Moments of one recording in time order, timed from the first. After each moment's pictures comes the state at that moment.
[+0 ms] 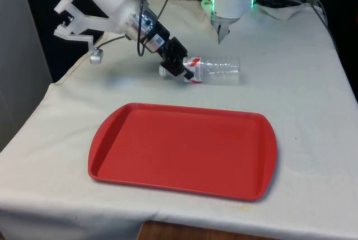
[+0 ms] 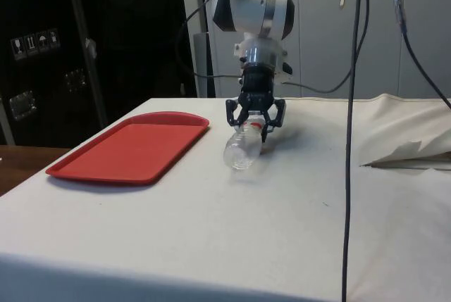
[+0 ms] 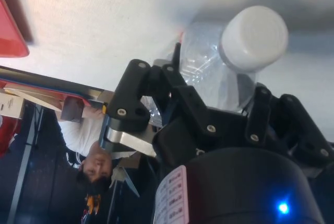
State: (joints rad) arm 0.05 0.63 -0.55 -2.06 1.00 1.89 0.33
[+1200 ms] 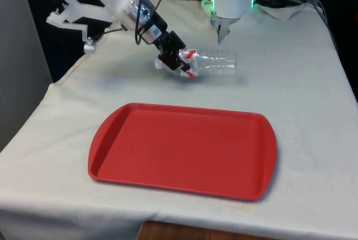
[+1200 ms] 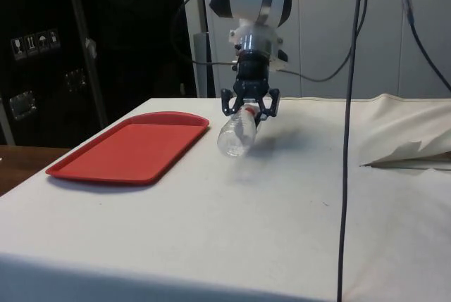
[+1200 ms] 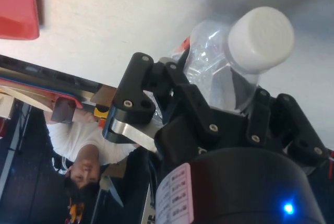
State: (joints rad) arm 0.07 0.57 -0.56 -2.06 0.95 1.91 0.39
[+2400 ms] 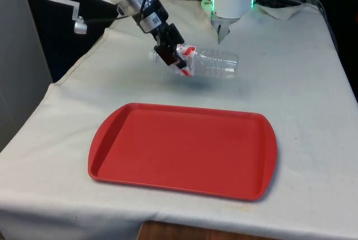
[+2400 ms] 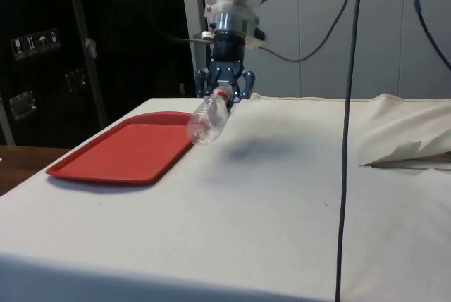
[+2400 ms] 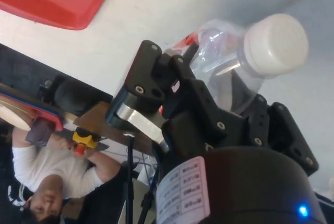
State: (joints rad) arm 0.13 0.50 -0.55 -2.00 0.89 2.02 0.56
